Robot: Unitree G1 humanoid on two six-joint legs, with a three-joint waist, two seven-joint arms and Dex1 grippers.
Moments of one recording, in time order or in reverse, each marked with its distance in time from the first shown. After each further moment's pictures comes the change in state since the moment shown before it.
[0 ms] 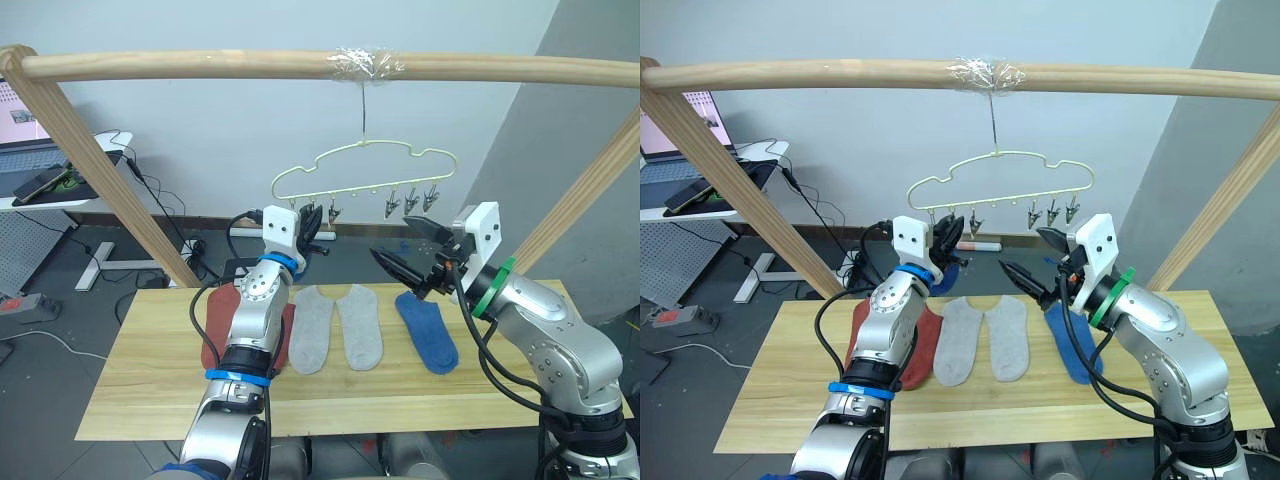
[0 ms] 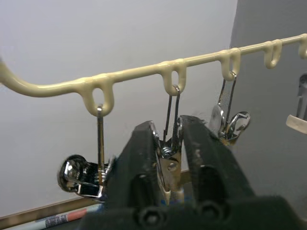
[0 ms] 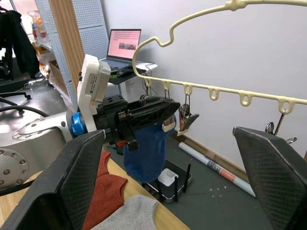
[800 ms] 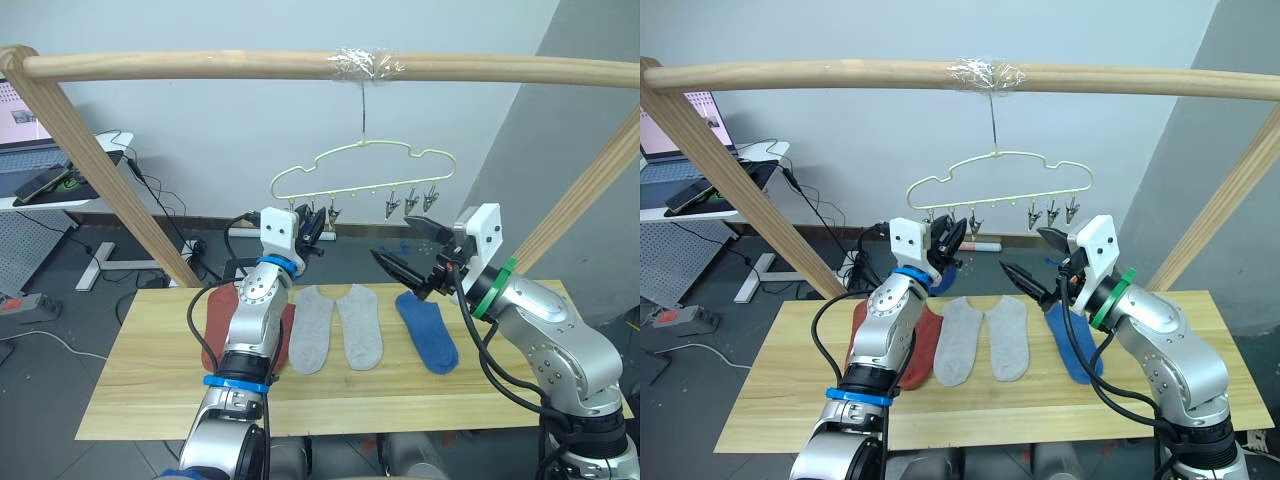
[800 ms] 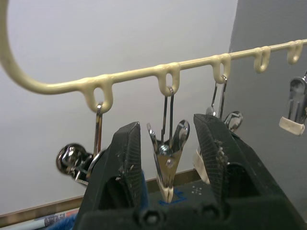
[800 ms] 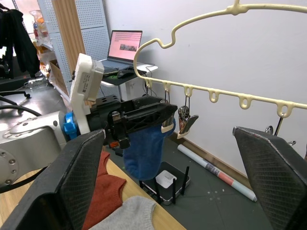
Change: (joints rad) left arm 0.027 -0.003 -0.008 -0.061 -0.011 0.028 0.015; right arm 0.009 -0.001 0.002 0.000 -0.023 -0.021 0.018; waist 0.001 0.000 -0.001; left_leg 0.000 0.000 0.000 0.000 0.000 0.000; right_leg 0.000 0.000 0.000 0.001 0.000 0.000
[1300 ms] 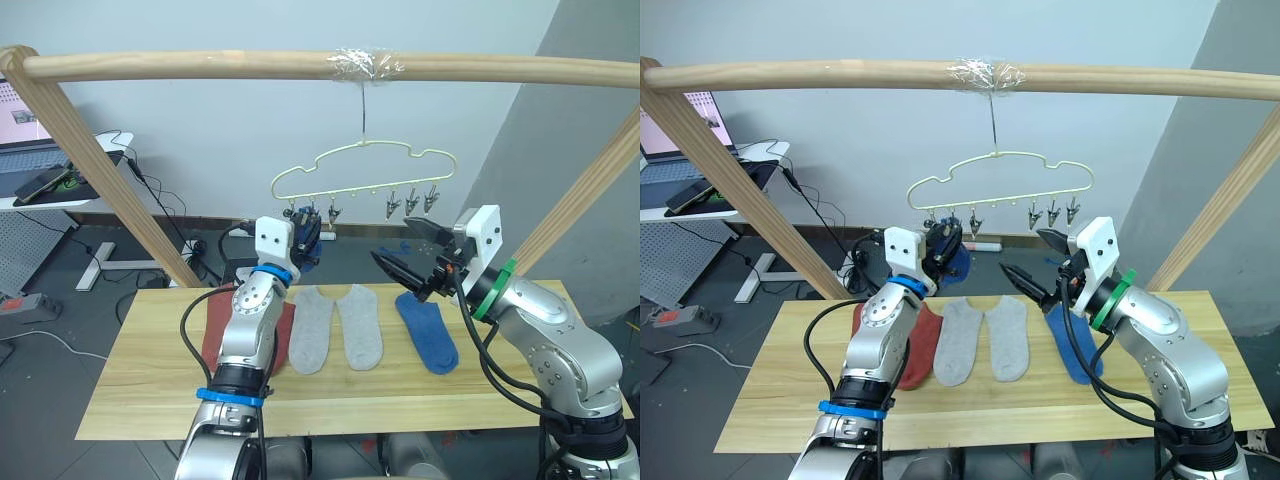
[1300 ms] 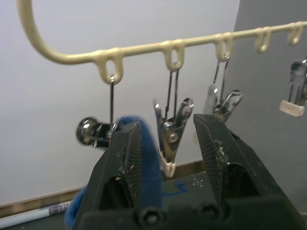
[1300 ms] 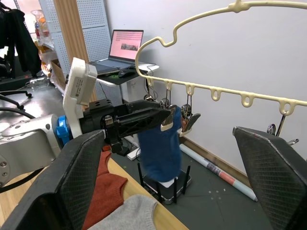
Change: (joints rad) left arm 0.080 0.014 -0.001 -0.085 -0.001 0.046 0.000; right arm 0.007 0.000 0.000 0.000 -0.002 -0.007 0.009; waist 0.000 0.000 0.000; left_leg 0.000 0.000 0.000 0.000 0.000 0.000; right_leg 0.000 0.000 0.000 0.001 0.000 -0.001
